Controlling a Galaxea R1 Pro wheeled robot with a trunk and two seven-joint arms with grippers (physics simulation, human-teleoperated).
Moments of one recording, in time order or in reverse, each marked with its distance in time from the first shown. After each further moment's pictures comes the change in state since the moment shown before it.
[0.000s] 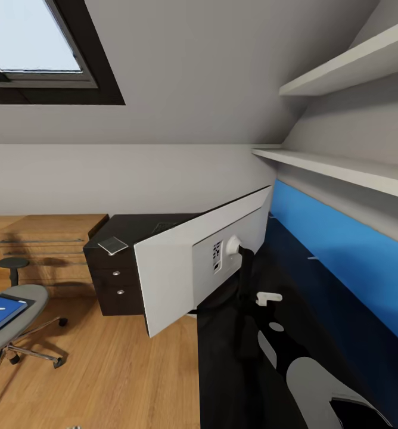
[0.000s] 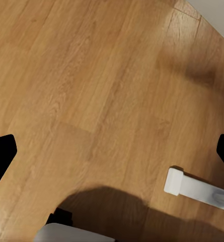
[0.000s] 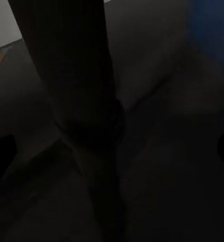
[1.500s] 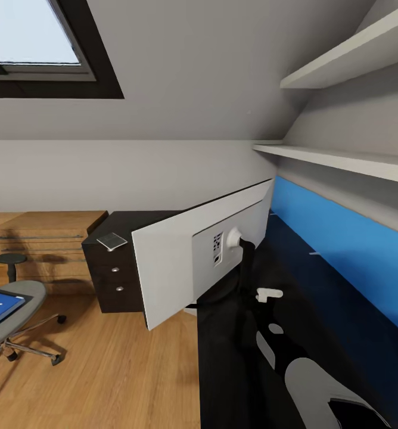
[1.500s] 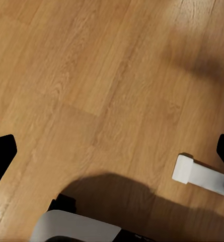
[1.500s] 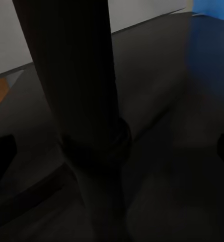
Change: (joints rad) left arm 0.000 0.002 0.000 0.068 0.002 -0.005 0.002; right arm 0.002 0.009 0.001 0.000 -0.002 -0.168 0.001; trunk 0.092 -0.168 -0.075
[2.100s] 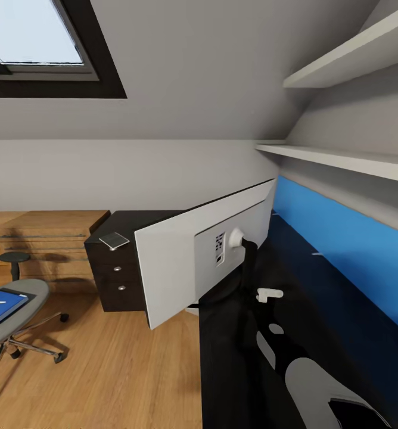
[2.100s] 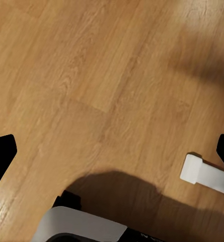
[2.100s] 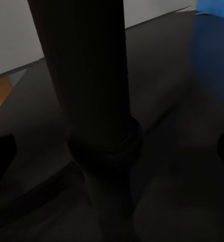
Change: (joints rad) left arm 0.000 0.003 0.001 0.070 -0.003 -0.065 0.001; right arm 0.000 -0.001 -0.002 0.001 0.000 -0.001 0.001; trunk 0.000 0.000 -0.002
